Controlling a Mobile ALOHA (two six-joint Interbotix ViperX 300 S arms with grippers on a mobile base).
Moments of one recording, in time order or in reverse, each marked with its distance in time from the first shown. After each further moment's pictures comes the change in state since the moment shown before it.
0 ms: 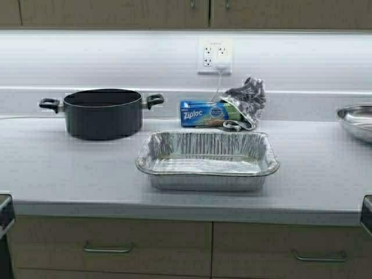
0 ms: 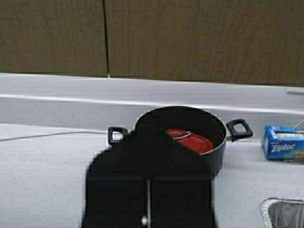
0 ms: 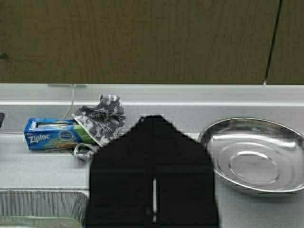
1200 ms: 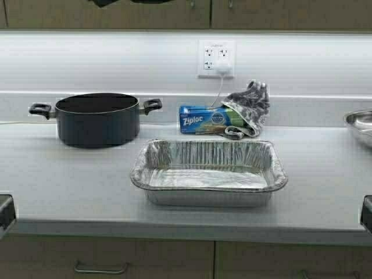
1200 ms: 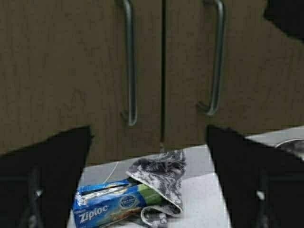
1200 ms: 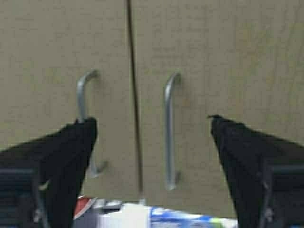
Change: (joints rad) left arm -0.747 0.933 -0.578 -0.419 -0.485 0.342; right arm 0.643 0.825 -0.575 0.606 -0.469 -0.506
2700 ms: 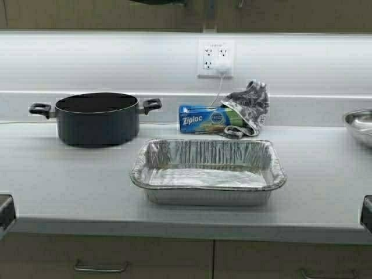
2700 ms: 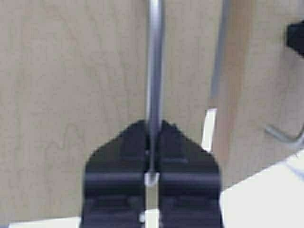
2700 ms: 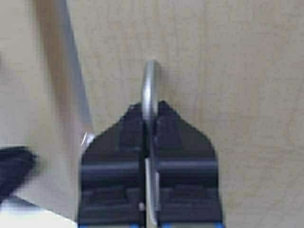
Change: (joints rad) left arm 0.052 -0.061 -0.006 -0.043 0.210 0.026; right arm -0.020 -0.046 0.006 0.218 0.227 -0.179
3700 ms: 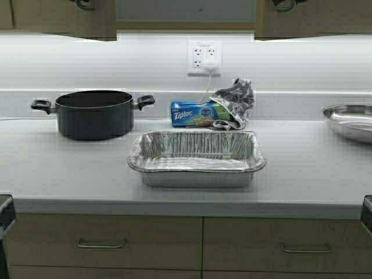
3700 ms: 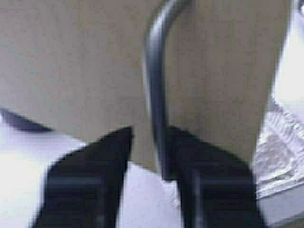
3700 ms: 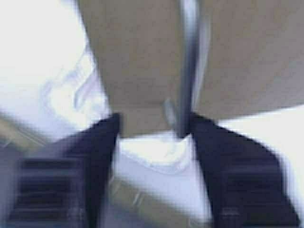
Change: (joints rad) left arm 0.342 -0.626 0.368 0.179 0.617 0.003; right arm -0.314 -0.360 0.160 -0.285 0.900 0.066
